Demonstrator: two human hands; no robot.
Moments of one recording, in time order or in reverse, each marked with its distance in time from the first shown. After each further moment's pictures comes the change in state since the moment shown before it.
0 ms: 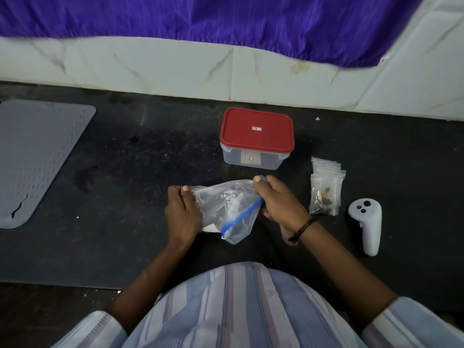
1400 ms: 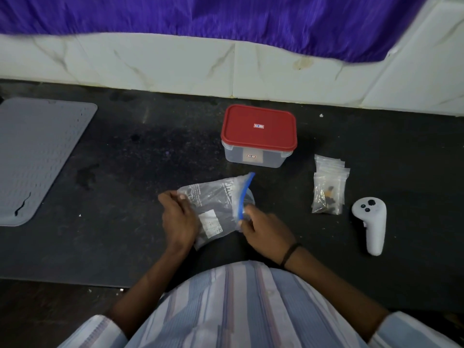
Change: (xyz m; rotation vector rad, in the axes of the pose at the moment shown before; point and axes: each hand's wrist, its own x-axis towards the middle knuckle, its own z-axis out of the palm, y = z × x) left_hand -0.007 -0.004 -0.007 0.100 0.044 -0.080; right_hand -0.026 0.037 0.027 -0.742 -0.132 -0.186
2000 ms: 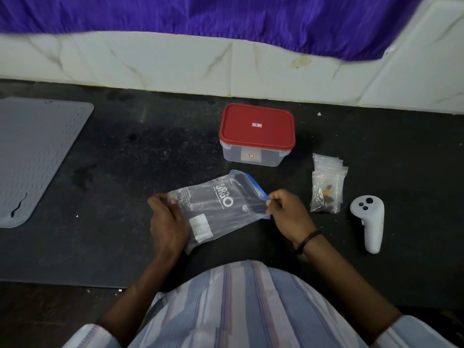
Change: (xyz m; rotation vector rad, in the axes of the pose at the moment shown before) left_hand 0.001 -0.014 -0.018 0.099 -0.020 0.023; right_hand 0.013 0.033 -0.028 0.460 0.218 0.292
